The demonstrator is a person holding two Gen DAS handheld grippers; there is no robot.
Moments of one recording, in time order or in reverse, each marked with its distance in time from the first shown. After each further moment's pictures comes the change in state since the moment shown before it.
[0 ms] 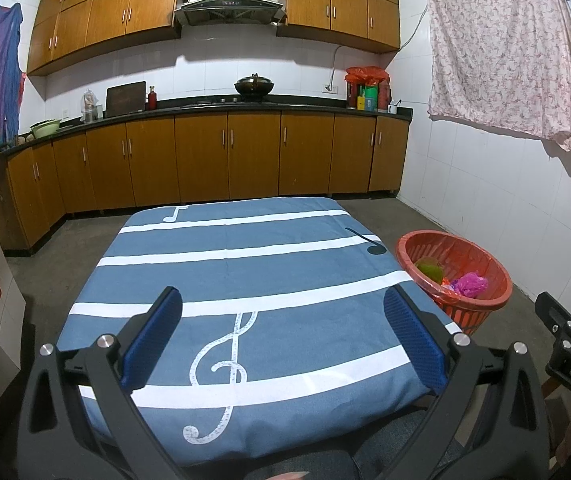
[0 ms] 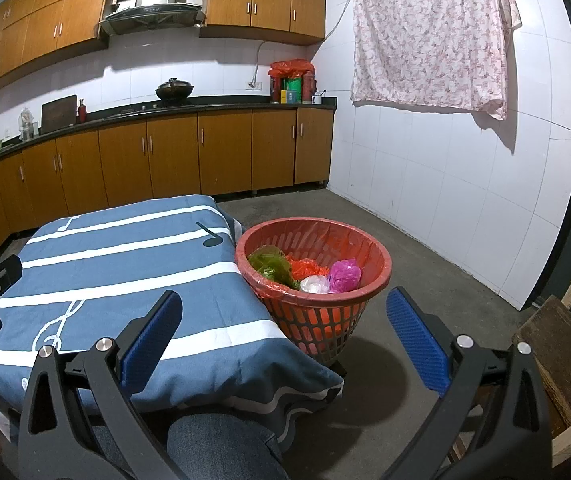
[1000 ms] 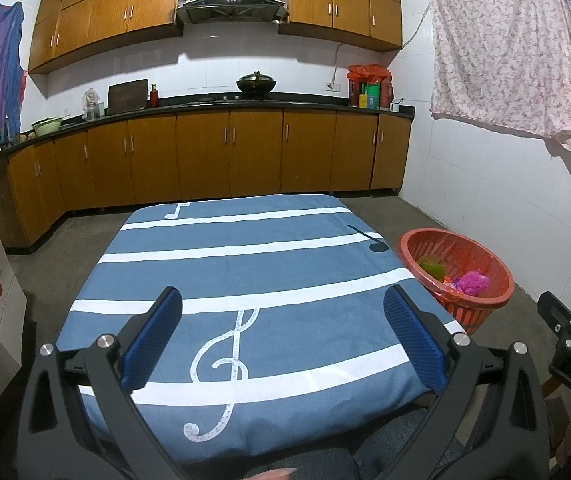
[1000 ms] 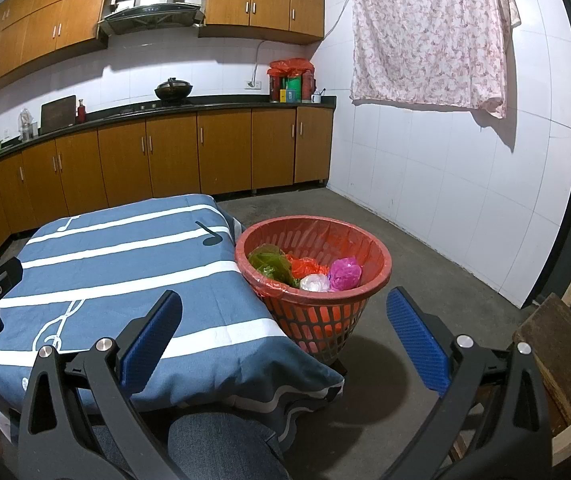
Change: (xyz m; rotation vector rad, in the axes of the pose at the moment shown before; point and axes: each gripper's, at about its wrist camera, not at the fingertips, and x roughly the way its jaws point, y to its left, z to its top) left arm -0.001 -0.001 -0.003 -0.004 0.005 0.008; right arm -0.001 -0.001 0.002 0.001 0.003 0.001
